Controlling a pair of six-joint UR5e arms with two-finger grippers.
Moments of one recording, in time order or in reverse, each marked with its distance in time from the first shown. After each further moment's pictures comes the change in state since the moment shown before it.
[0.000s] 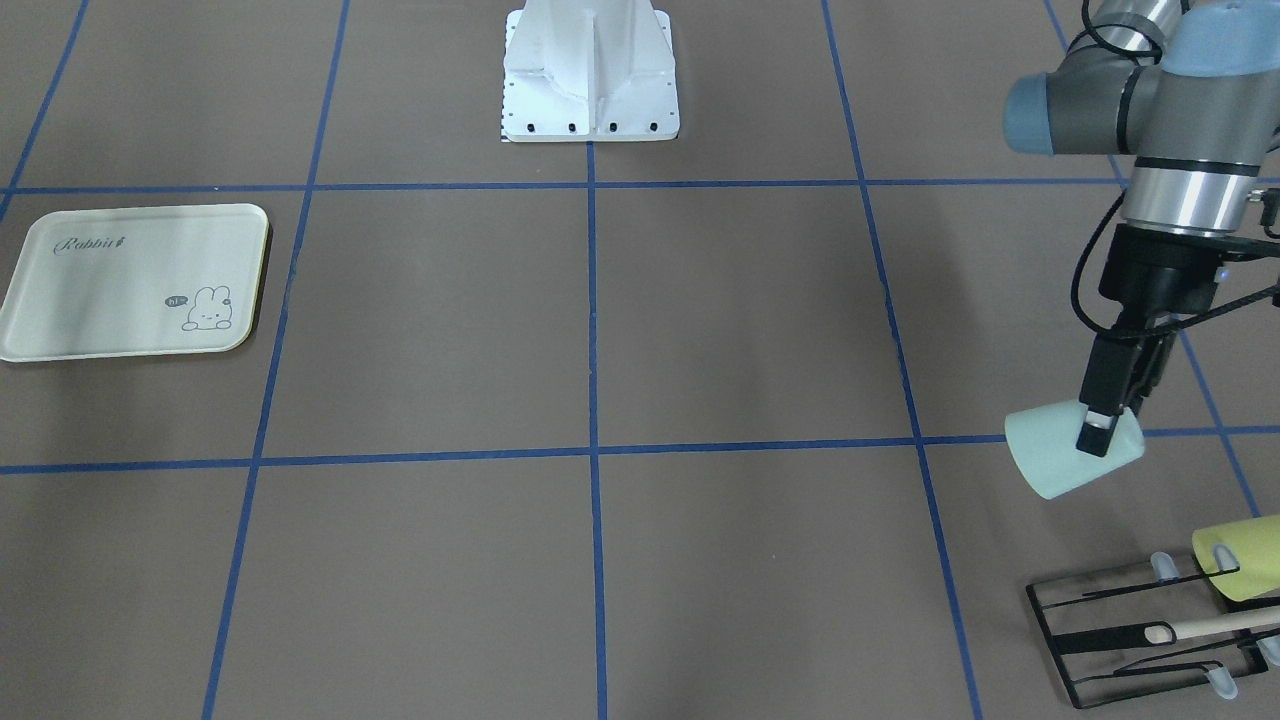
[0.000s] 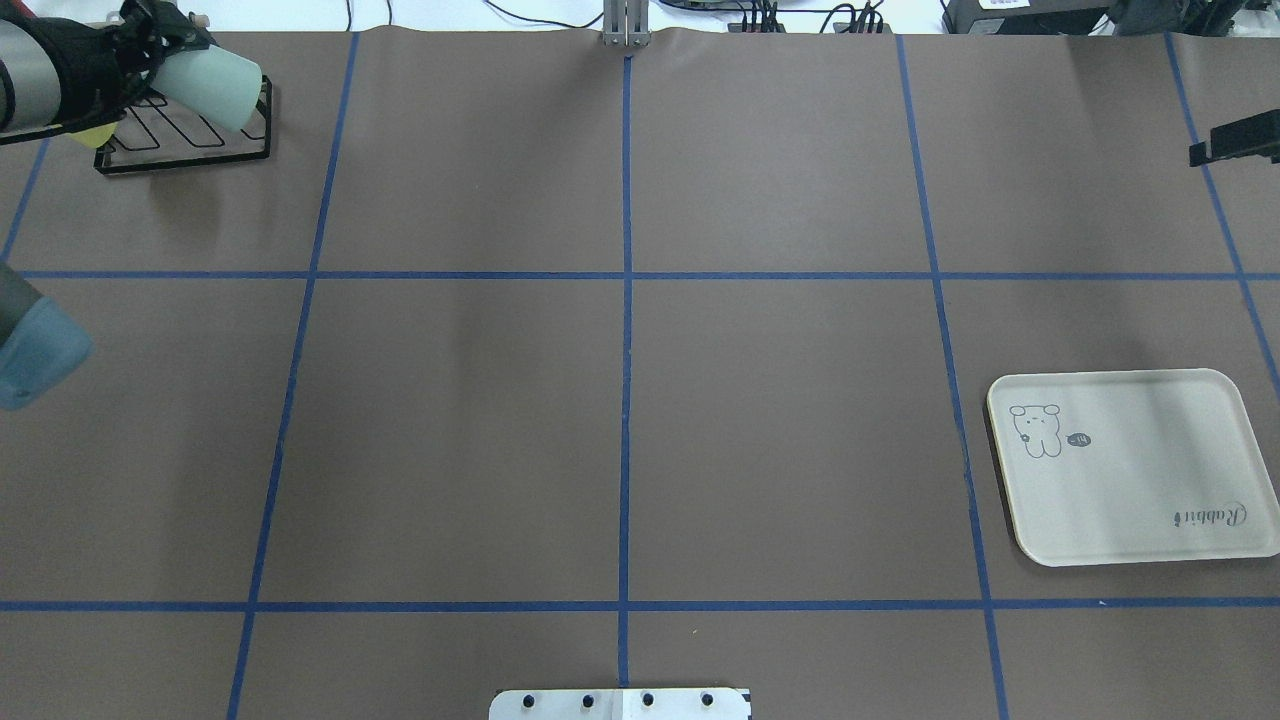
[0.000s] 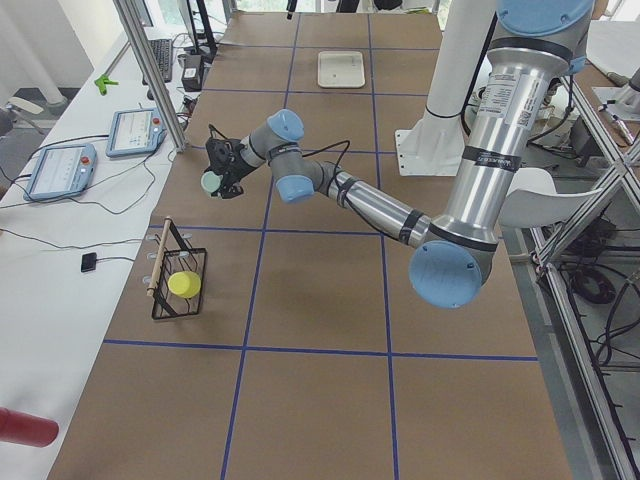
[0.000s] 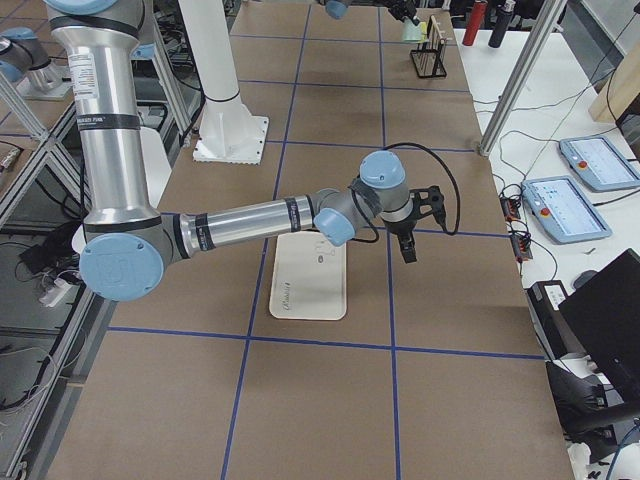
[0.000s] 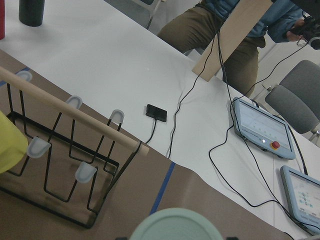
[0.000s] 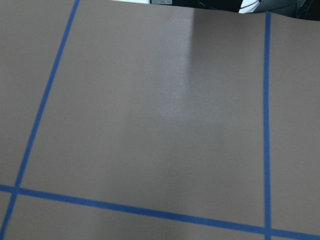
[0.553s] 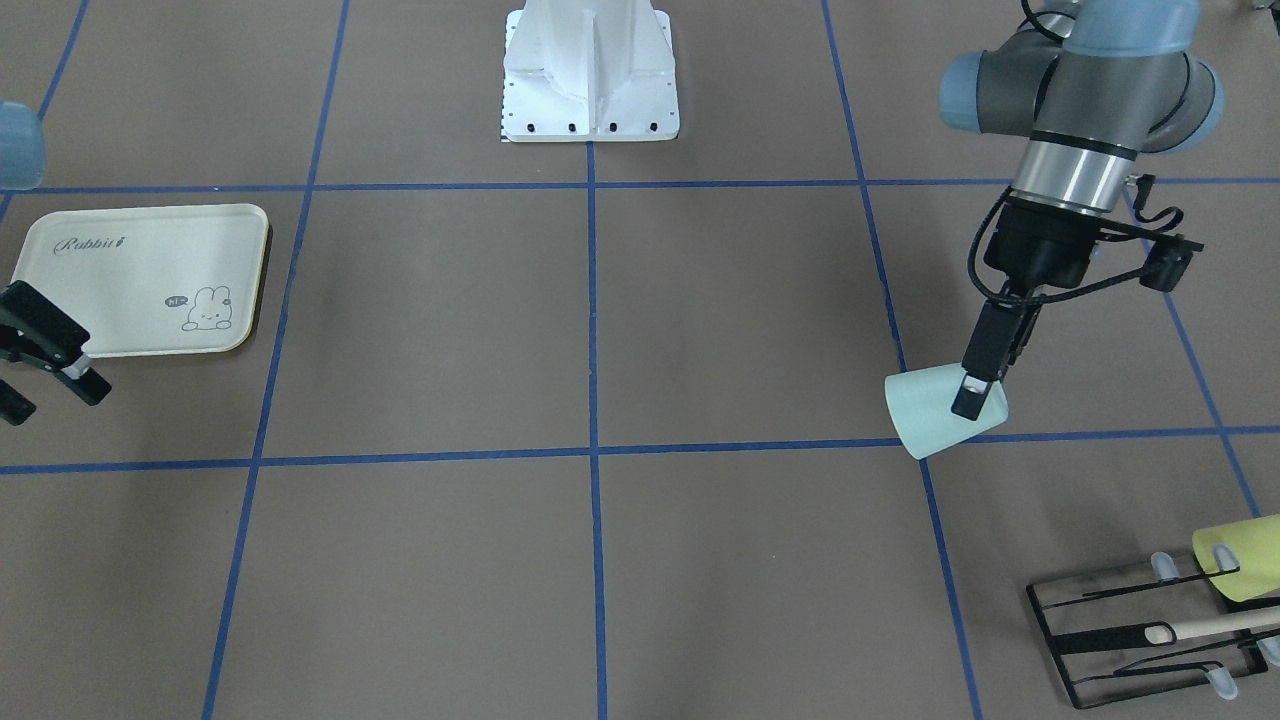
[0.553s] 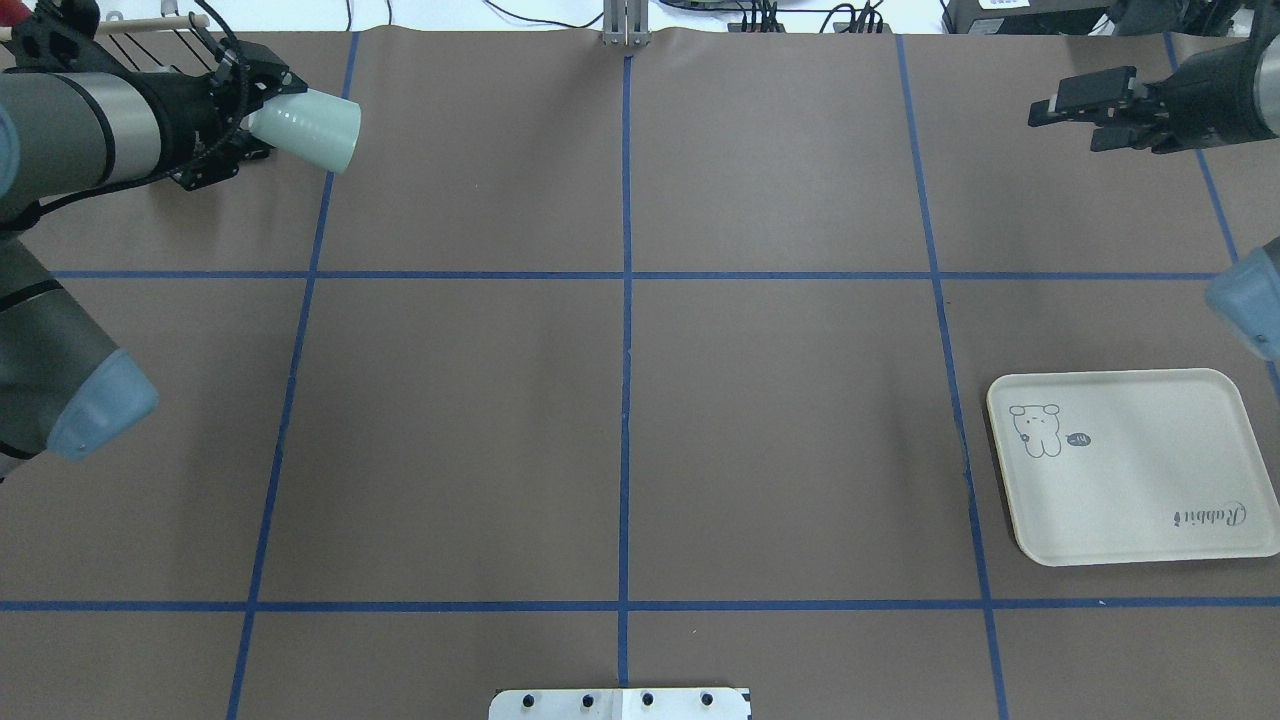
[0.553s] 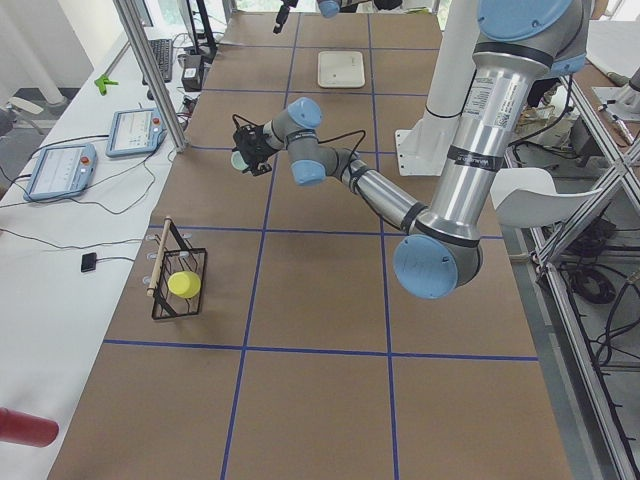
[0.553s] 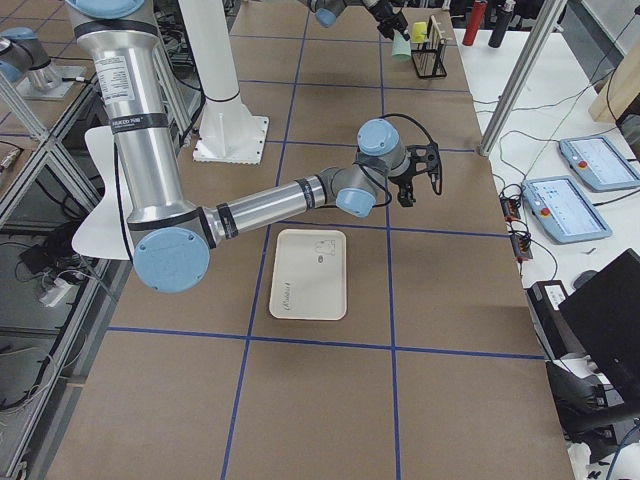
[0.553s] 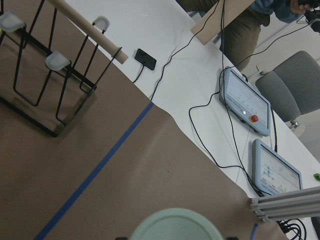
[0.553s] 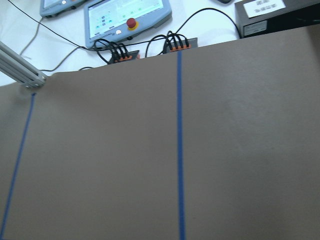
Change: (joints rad) left arm 0.117 -0.044 -0.047 0.001 0.004 -0.251; right arm -0.155 0.096 0.000 0.324 -0.016 0.541
